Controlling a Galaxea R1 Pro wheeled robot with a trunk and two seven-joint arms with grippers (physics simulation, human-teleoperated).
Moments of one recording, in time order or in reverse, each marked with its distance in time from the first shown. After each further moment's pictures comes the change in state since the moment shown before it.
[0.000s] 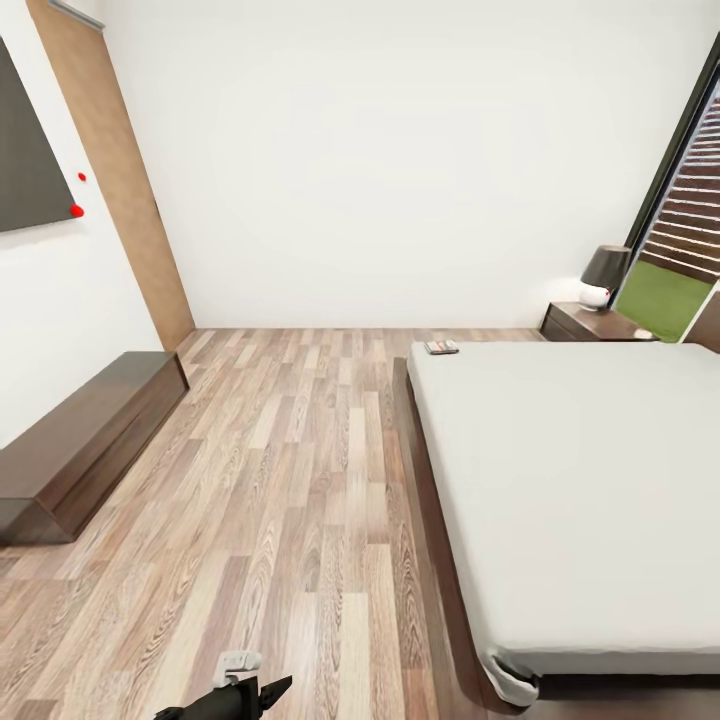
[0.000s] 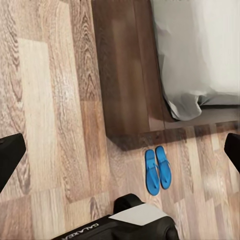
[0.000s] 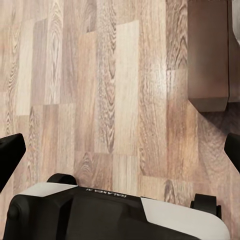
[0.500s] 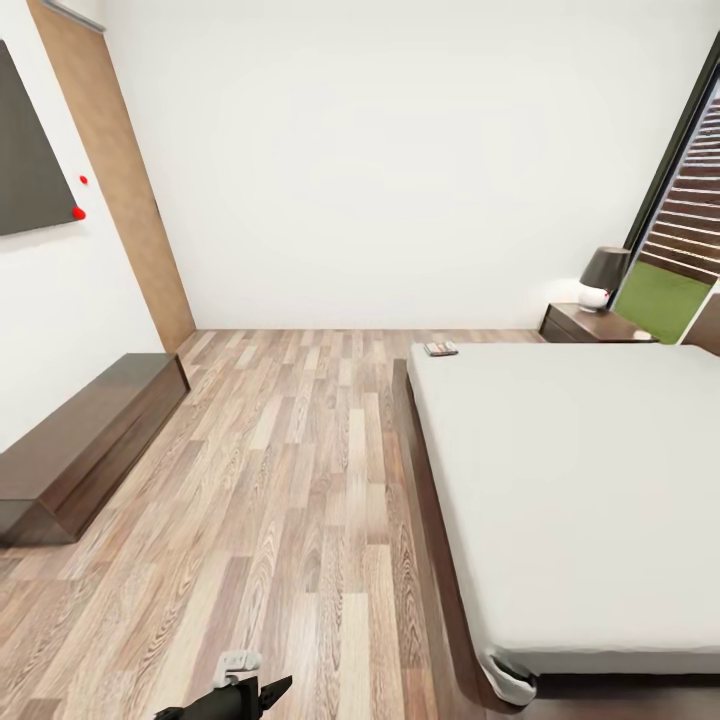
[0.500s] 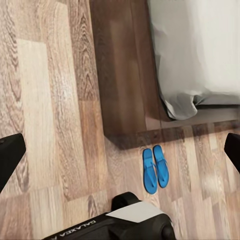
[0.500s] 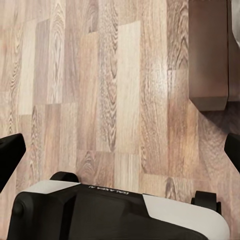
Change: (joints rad) left arm 0.000 0.000 0.000 0.000 0.000 0.000 0.000; right arm 0.000 0.000 0.000 0.000 0.000 0.000 0.000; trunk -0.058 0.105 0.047
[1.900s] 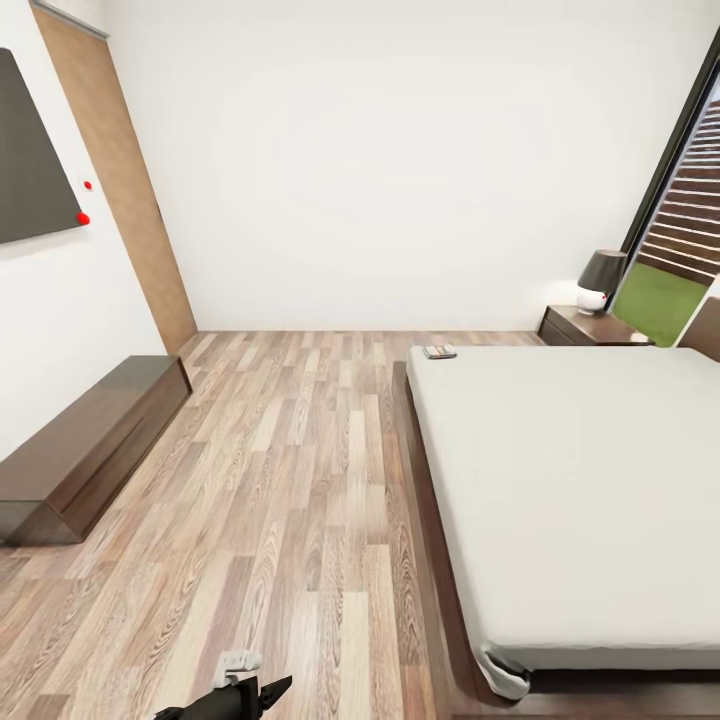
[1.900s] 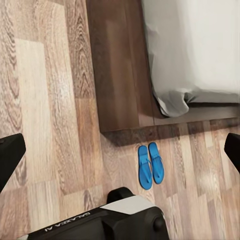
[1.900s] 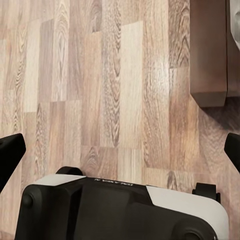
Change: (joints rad) left arm 0.000 0.000 0.000 0.000 0.000 0.000 0.000; right arm 0.000 0.000 0.000 0.000 0.001 0.000 -0.002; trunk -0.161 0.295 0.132
